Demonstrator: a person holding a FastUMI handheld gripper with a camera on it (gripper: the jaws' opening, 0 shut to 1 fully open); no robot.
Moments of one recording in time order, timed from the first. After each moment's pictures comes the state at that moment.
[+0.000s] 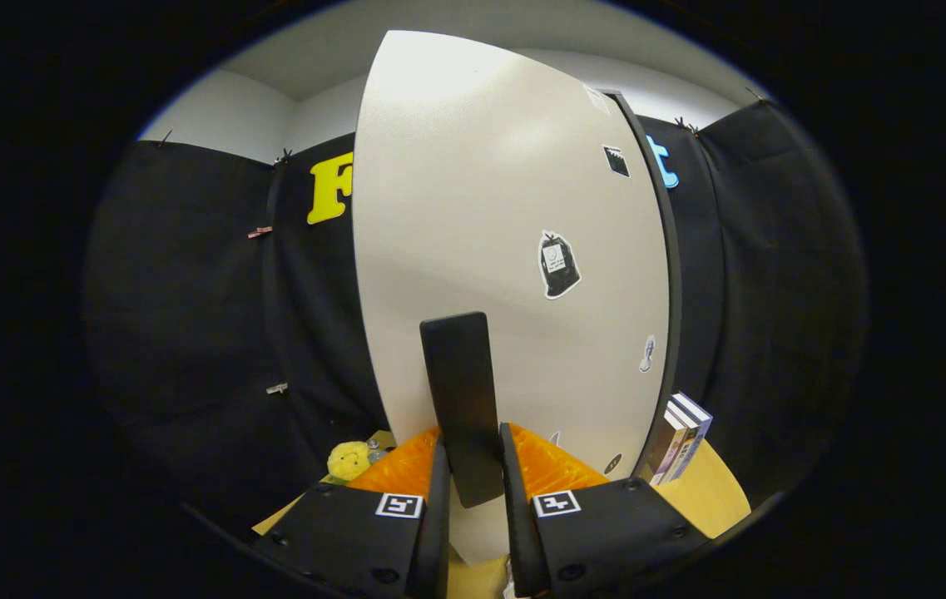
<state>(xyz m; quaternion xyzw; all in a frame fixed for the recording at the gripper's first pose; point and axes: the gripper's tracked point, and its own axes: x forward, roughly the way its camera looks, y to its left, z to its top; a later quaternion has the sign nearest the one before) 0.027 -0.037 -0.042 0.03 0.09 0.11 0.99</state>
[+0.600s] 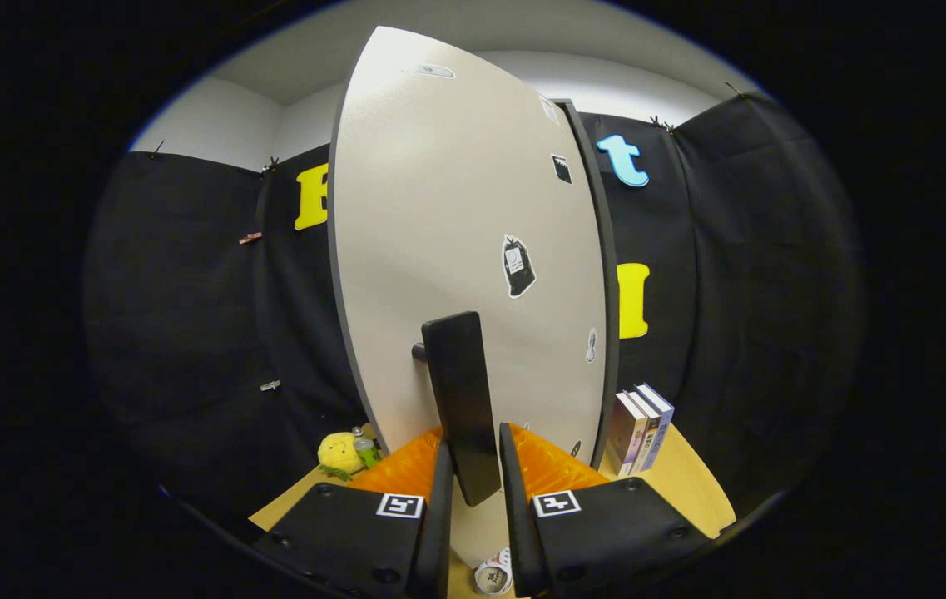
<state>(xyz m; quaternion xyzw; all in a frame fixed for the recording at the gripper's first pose) -0.005 -0.094 -0.033 0.04 0.10 0.08 0.99</state>
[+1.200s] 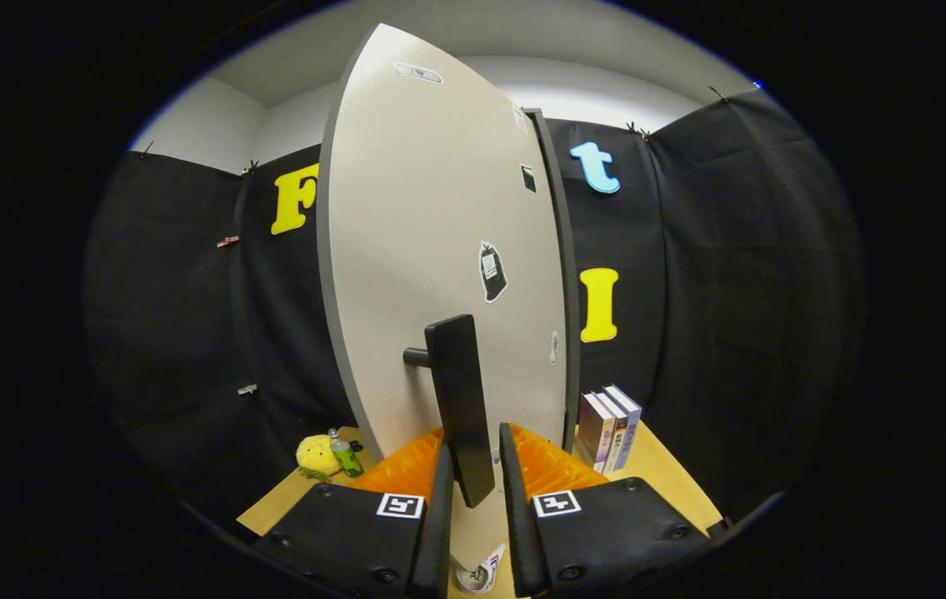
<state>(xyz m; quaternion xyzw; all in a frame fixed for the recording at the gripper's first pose) -0.014 -0.127 -0.026 0.04 0.09 0.03 0.99</state>
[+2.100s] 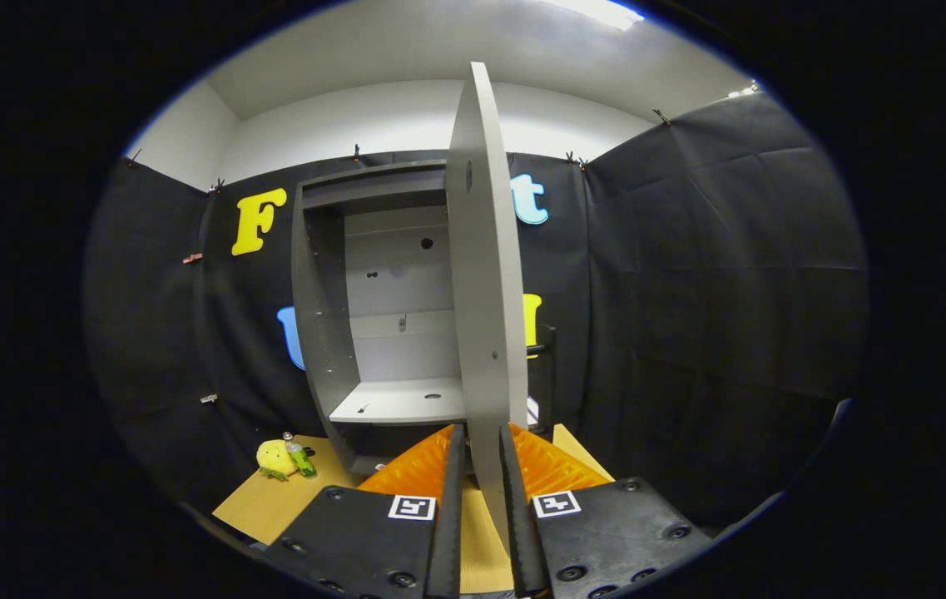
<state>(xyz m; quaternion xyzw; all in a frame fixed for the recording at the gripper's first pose) -0.100 -0.208 0.013 0.02 0.06 -0.05 1.00</state>
